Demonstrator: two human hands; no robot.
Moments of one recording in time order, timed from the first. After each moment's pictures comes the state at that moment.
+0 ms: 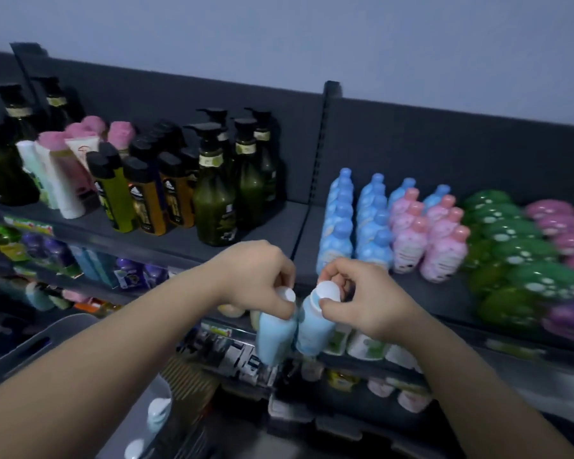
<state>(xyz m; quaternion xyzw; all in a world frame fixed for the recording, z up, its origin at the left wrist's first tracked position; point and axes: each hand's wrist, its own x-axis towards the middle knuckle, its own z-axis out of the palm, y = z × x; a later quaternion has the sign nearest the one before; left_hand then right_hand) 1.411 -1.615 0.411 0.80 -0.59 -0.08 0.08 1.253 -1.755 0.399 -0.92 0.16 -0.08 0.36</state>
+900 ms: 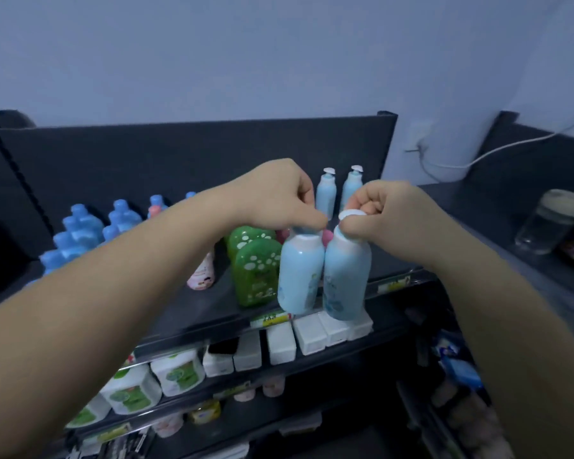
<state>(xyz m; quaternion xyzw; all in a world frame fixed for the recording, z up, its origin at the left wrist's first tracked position) 1.099 -1.932 0.536 0.61 -0.75 -0.14 0.23 0.906 -1.949 0.524 -0.80 0.47 -0.30 0.24</state>
